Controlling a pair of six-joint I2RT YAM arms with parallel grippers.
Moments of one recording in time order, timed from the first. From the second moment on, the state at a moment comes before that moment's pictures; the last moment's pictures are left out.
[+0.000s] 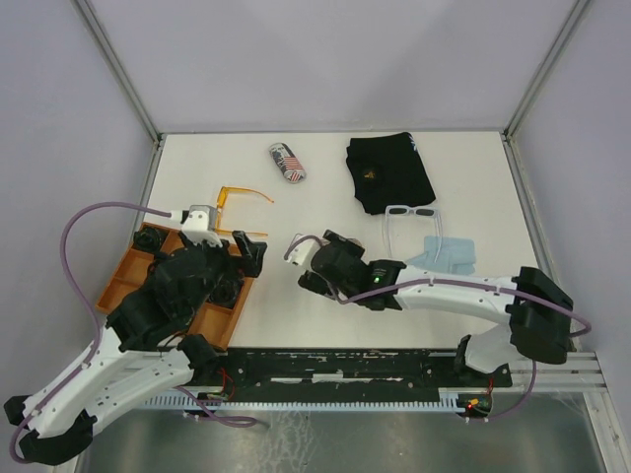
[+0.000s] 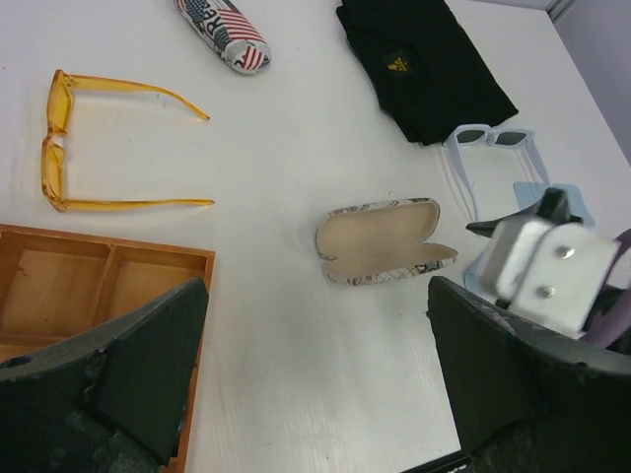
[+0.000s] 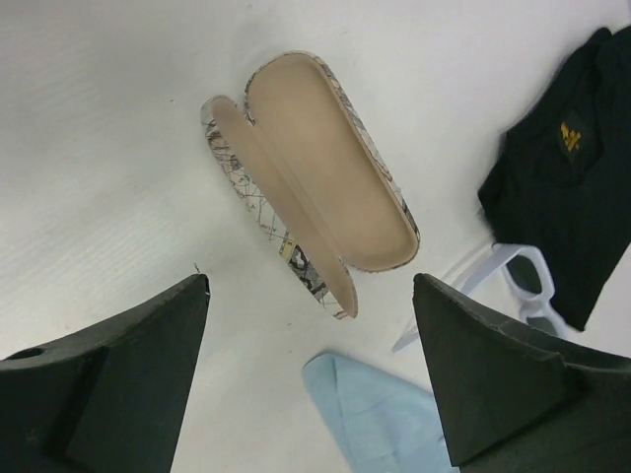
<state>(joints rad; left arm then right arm) -0.84 0.56 0.85 -0.61 -0.51 -0.46 1.16 1.51 1.01 -0.29 0.48 -0.28</state>
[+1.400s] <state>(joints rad) -0.84 0.67 0.68 -0.49 -0.36 -0.48 0.66 1.67 0.87 -0.07 0.22 0.50</state>
